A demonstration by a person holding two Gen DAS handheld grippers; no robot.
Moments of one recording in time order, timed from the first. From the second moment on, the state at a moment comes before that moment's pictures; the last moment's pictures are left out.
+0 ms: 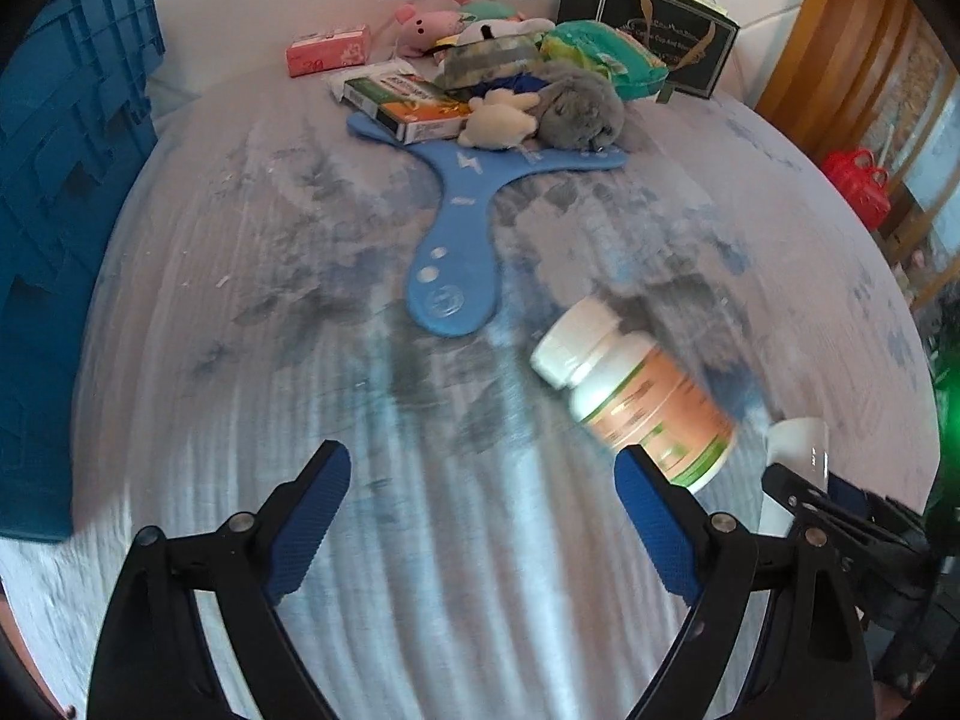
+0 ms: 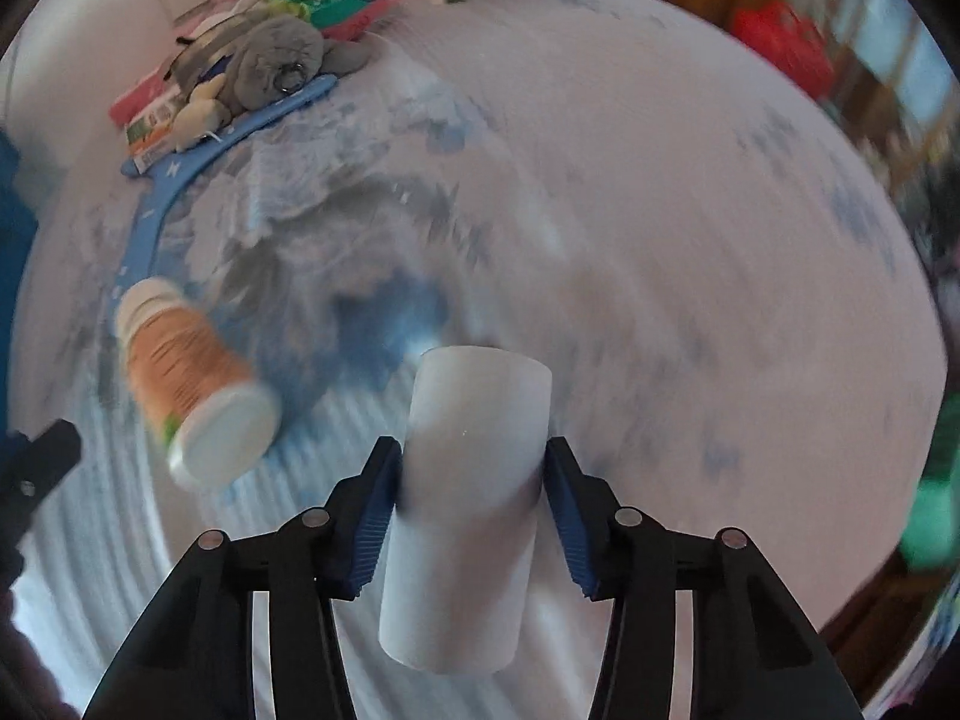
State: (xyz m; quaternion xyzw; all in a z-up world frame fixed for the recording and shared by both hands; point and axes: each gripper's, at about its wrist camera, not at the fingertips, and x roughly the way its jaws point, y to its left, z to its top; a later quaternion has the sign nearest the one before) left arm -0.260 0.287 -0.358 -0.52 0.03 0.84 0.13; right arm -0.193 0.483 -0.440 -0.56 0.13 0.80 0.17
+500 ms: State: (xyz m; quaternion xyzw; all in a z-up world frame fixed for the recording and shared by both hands) left arm -0.276 0.385 -0.405 -0.56 -0.02 0.83 -0.06; right arm -0.252 0.553 -0.451 -0.57 0.04 0.82 -0.04
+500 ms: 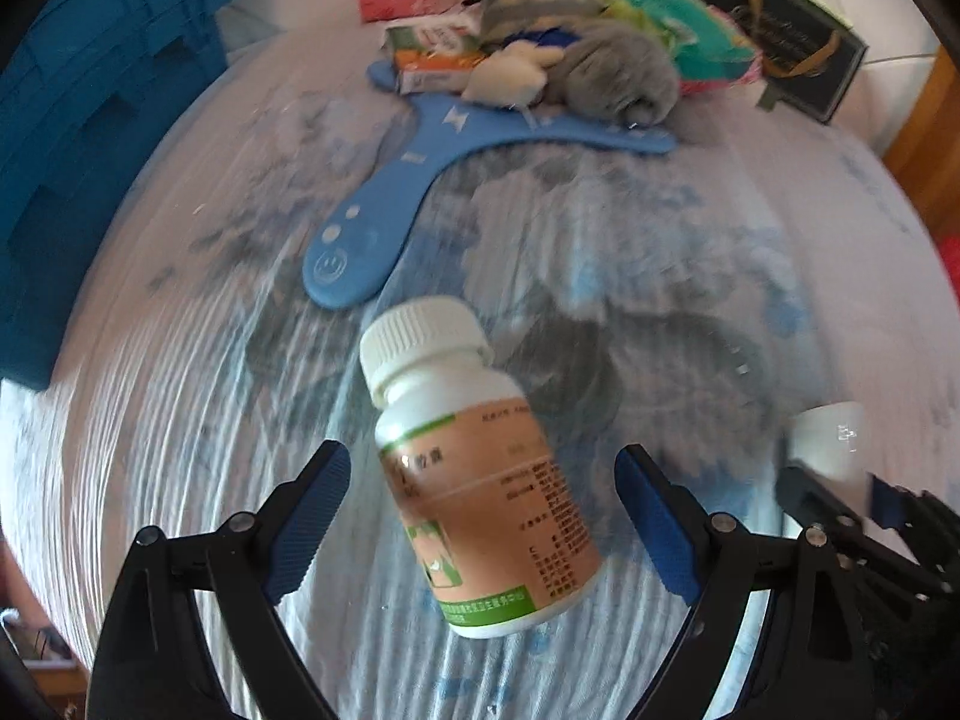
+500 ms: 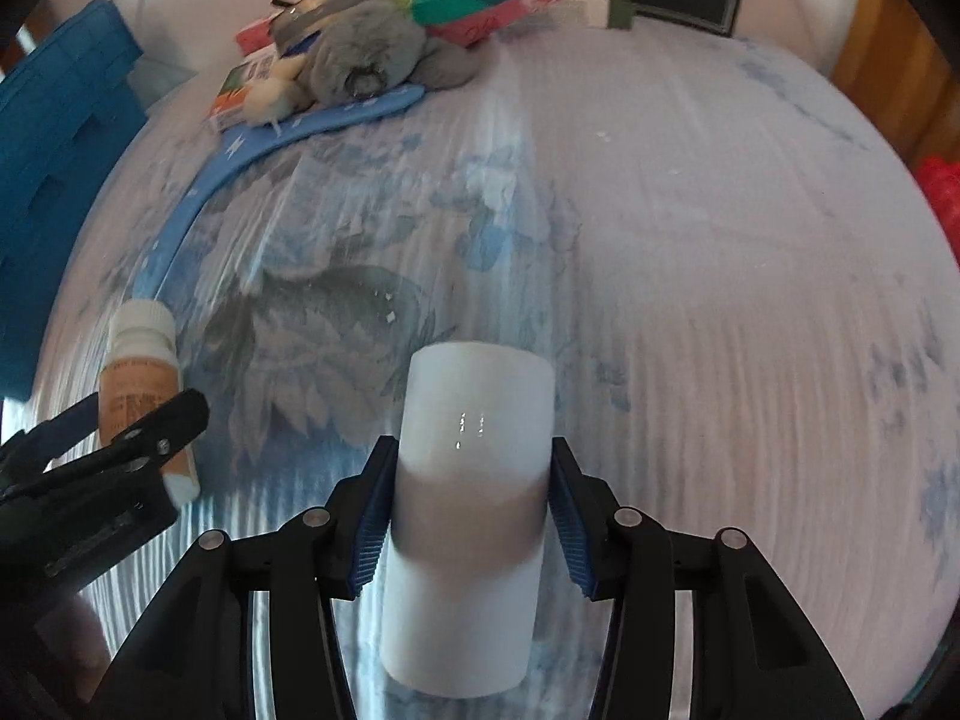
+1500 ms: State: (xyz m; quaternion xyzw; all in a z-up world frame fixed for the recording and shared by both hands) left arm -0.251 0.394 -0.412 -0.52 -0.04 0.85 -0.05; right arm -0.220 0.569 -0.445 -0.56 0.08 0.82 -0.03
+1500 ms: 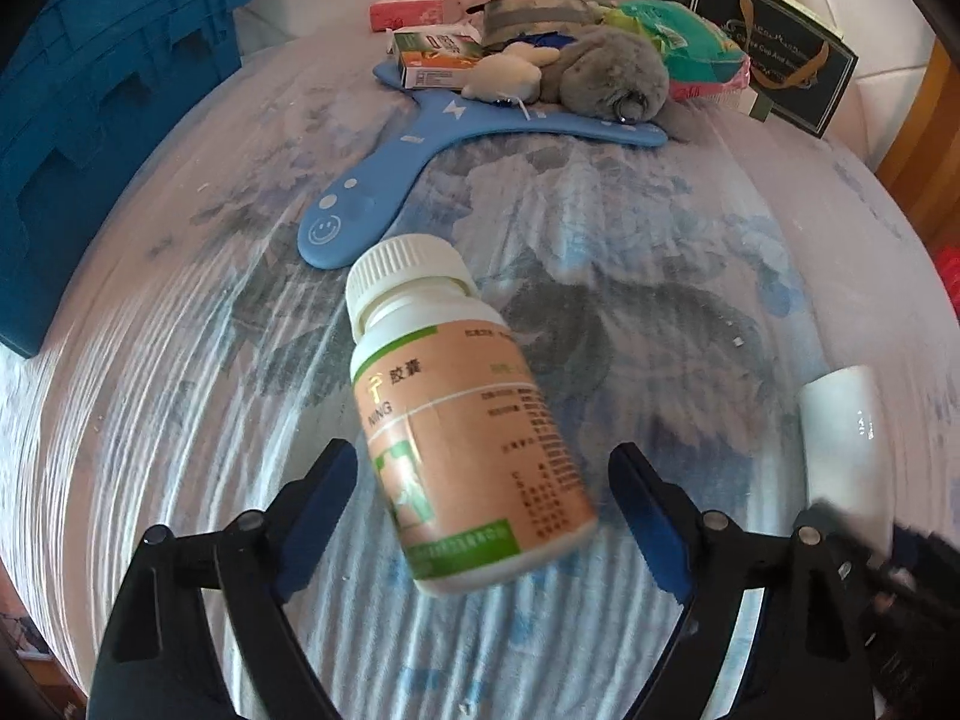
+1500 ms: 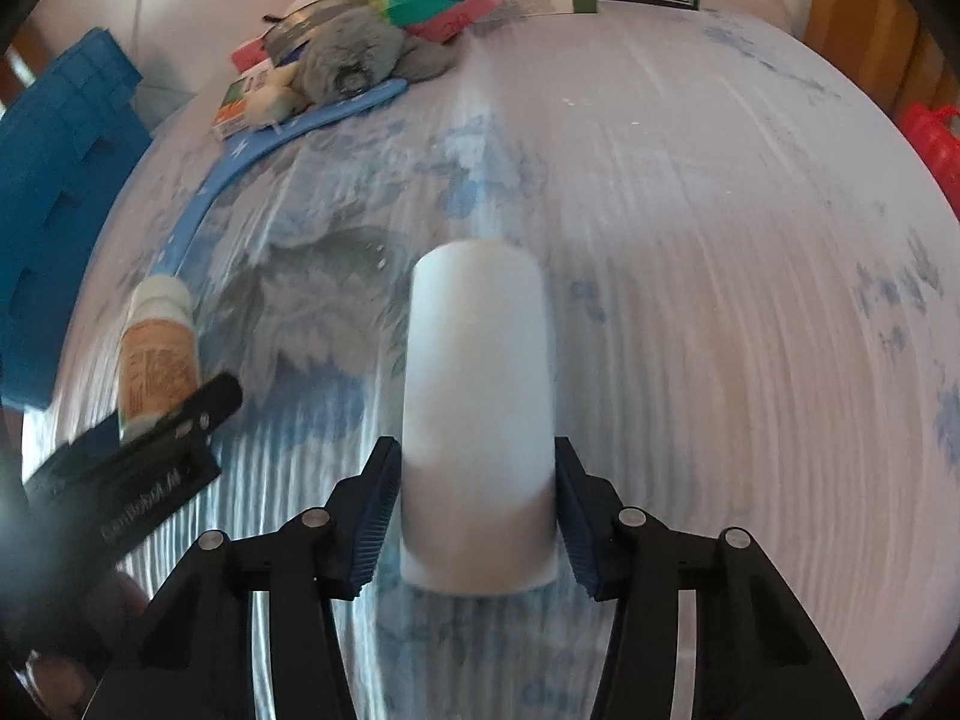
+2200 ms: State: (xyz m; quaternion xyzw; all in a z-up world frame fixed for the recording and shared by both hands) left arm -0.231 0.388 -0.383 -0.49 0.00 0.87 -0.02; right arm -0.210 0.528 -0.417 -0.51 0.06 0.86 -0.05
